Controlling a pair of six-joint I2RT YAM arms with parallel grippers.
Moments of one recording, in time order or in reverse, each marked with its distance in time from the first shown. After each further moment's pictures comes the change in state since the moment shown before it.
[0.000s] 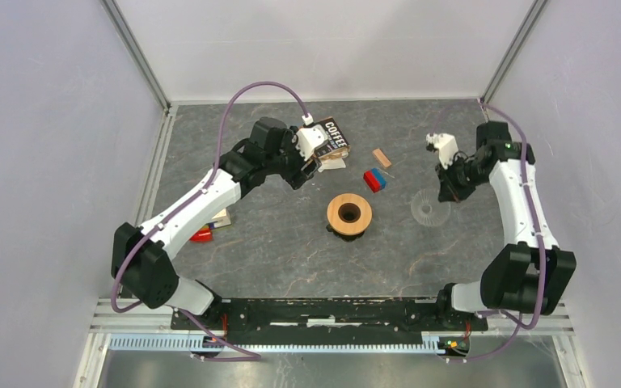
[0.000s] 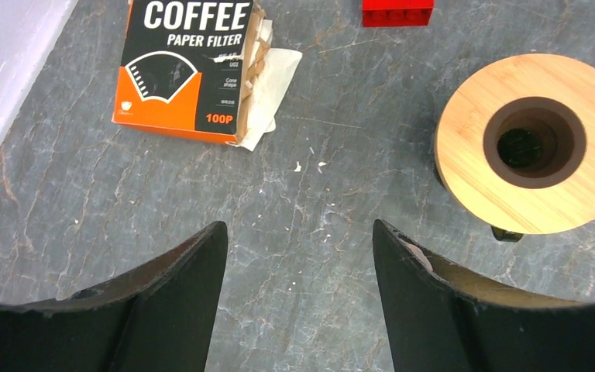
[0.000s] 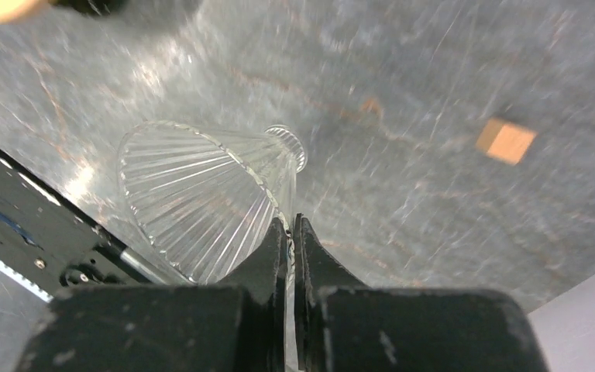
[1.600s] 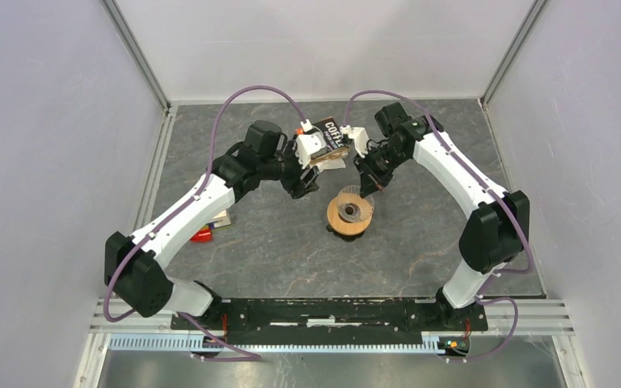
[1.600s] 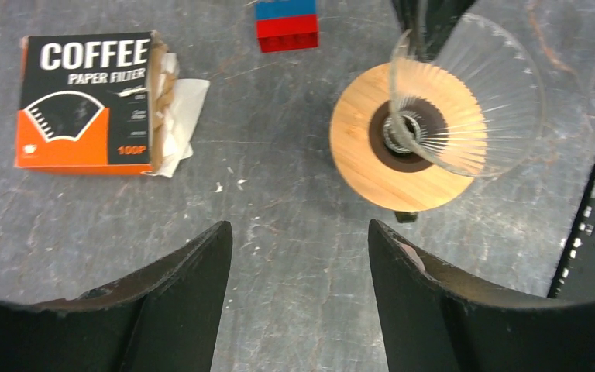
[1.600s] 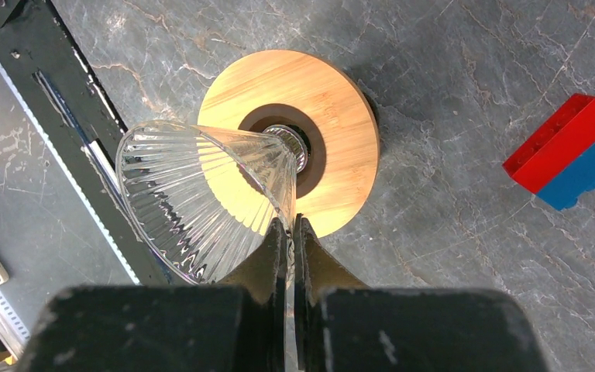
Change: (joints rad) left arm 0.000 -0.061 -0.014 -0.053 0.211 -0.025; right arm 0.578 0.340 0.373 0.025 -0.145 0.376
